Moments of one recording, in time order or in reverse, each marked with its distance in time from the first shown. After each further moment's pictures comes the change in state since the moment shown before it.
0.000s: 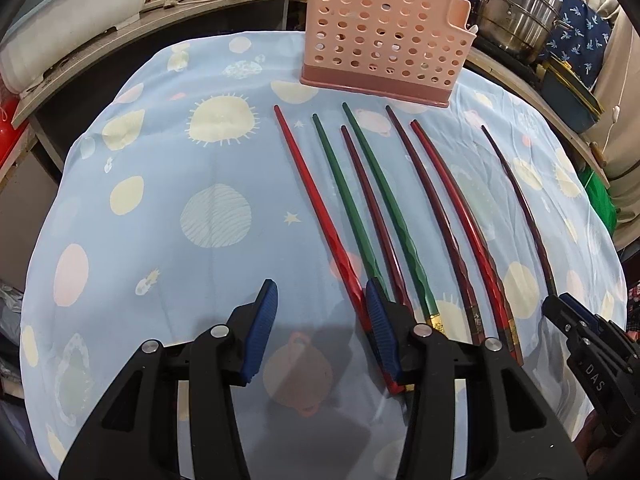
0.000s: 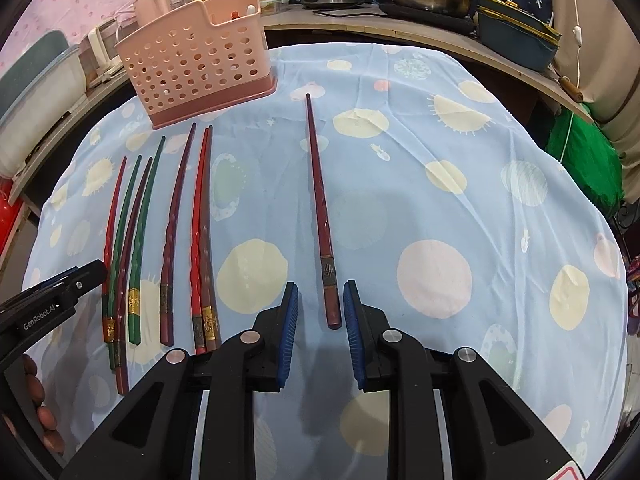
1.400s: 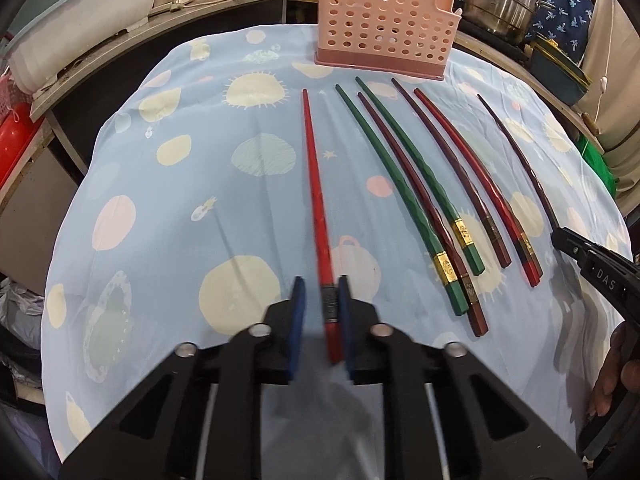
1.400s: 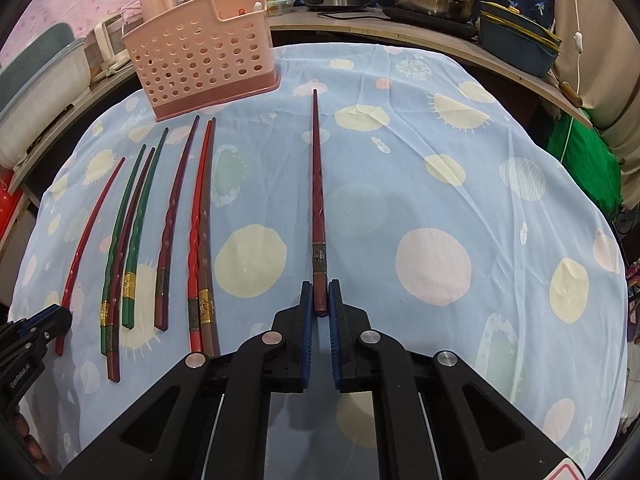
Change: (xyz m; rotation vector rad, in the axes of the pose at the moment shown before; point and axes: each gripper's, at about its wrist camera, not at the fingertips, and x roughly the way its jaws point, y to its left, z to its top) left arm -0.028 0.026 -0.047 0.061 -0.002 0.010; right arm -0.002 0.000 -0.011 -0.024 -0.016 -0.007
